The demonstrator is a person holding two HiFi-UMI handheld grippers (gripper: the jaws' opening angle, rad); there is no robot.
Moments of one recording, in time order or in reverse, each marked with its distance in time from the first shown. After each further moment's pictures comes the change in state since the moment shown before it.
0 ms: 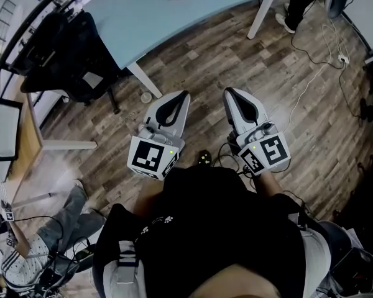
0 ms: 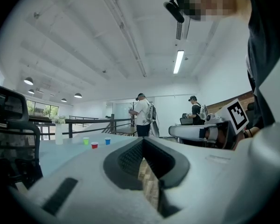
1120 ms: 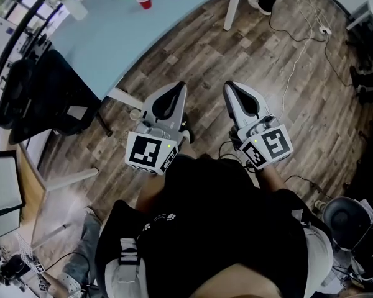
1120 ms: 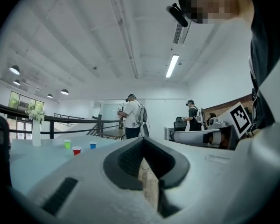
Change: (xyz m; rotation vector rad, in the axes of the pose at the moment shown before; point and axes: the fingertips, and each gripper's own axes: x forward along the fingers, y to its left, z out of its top) left arm 0.105 0.029 0.001 -0.021 -0.036 -0.168; right arm 0.026 -0.090 -0.002 -0.024 0.002 -0.193
